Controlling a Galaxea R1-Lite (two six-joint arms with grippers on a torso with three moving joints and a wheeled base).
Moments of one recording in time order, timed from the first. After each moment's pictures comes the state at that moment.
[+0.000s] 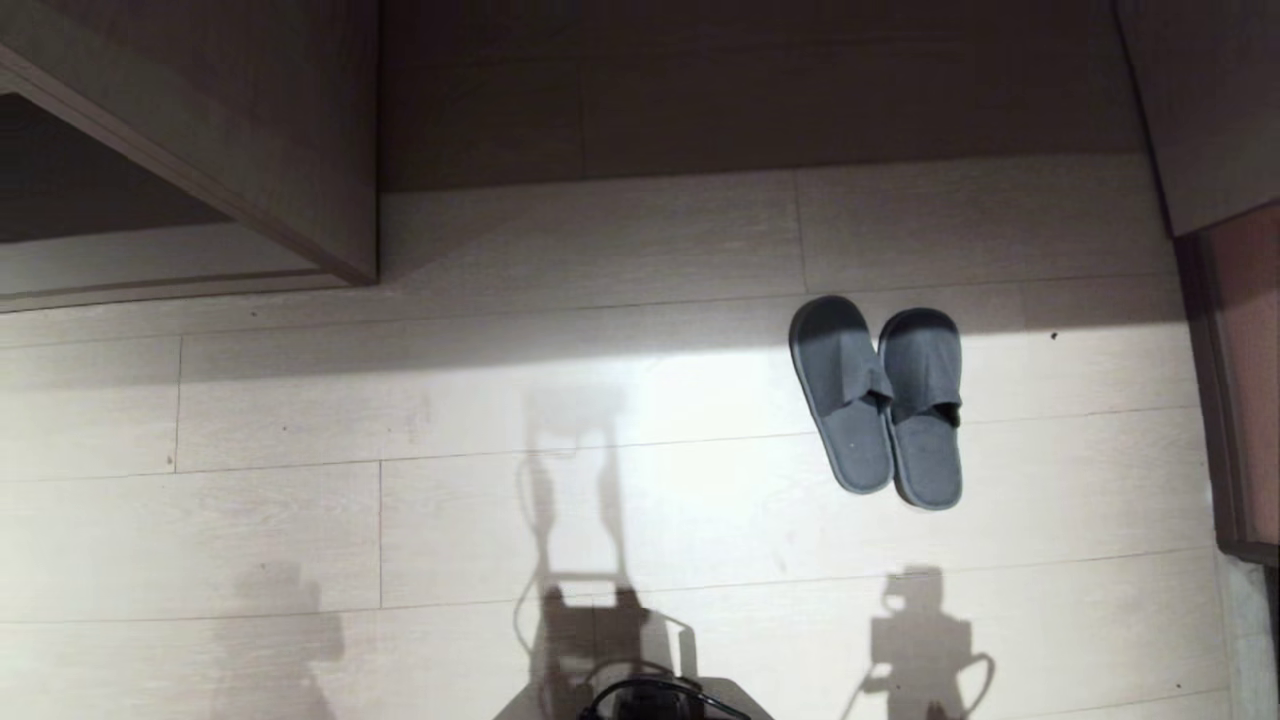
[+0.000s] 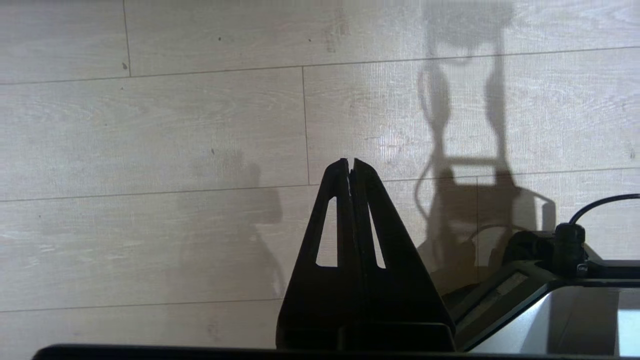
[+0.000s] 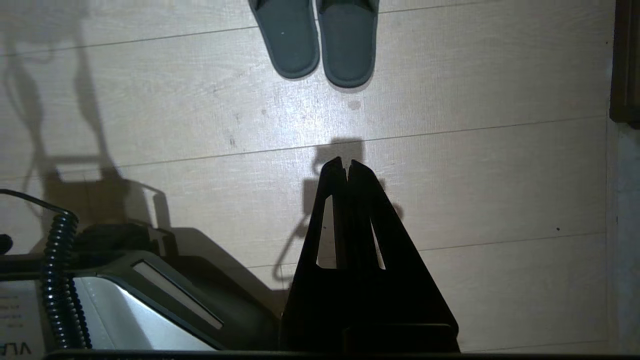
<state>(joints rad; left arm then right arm) 0.00 0.00 0.00 0.00 0.00 -0.02 -0.01 0.00 0.00 0.10 -0.04 0.09</state>
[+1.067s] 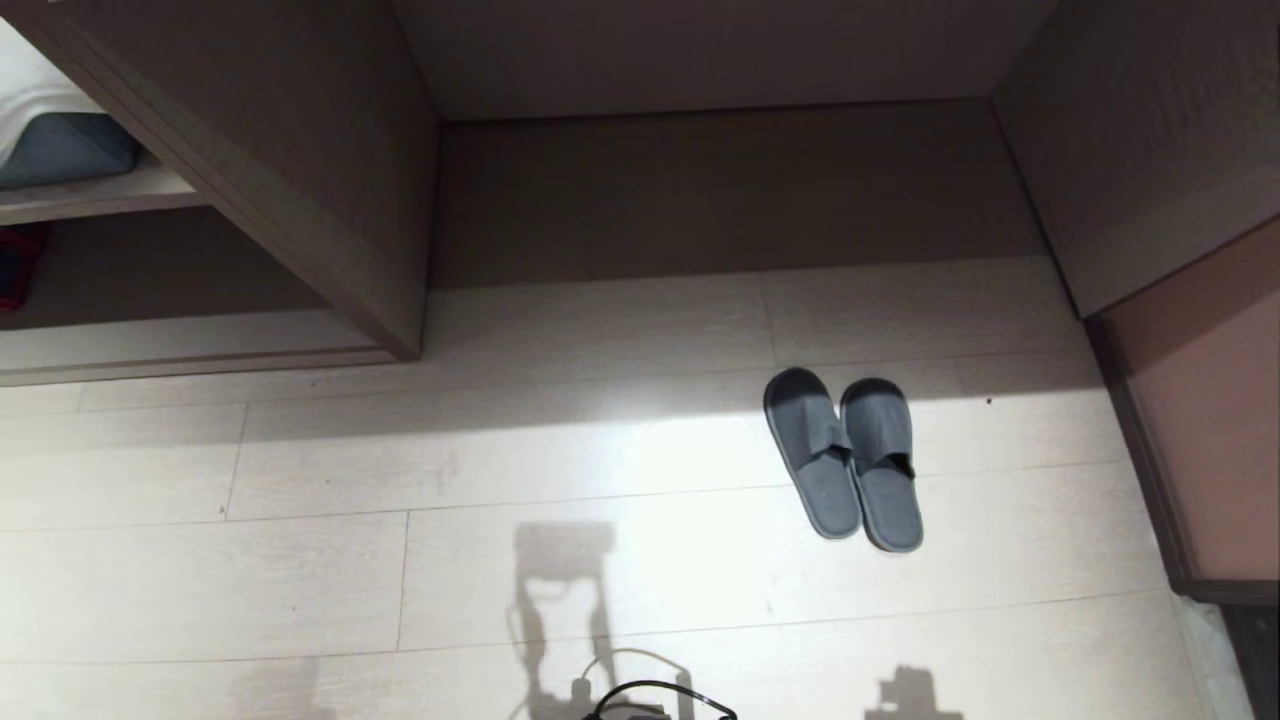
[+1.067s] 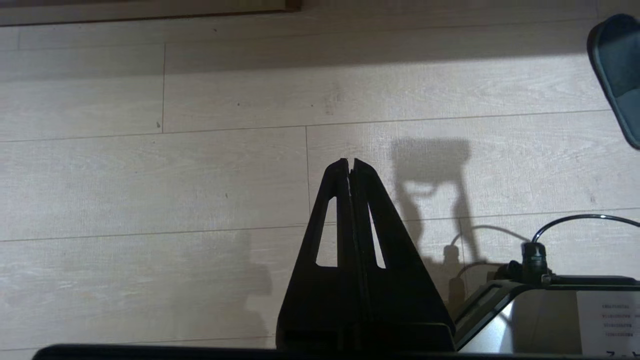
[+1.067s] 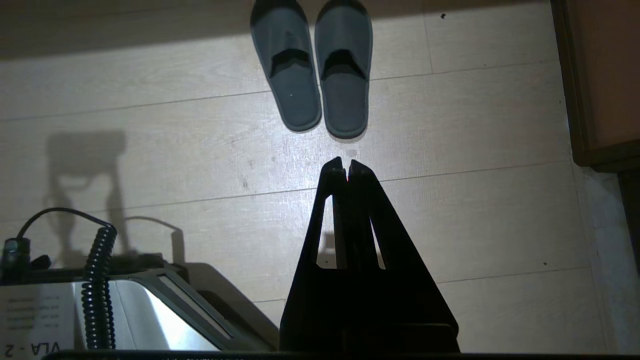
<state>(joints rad) 0.00 0.00 0.00 0.00 0.00 -0.02 -0.01 0.00 0.00 0.10 -0.04 0.09</state>
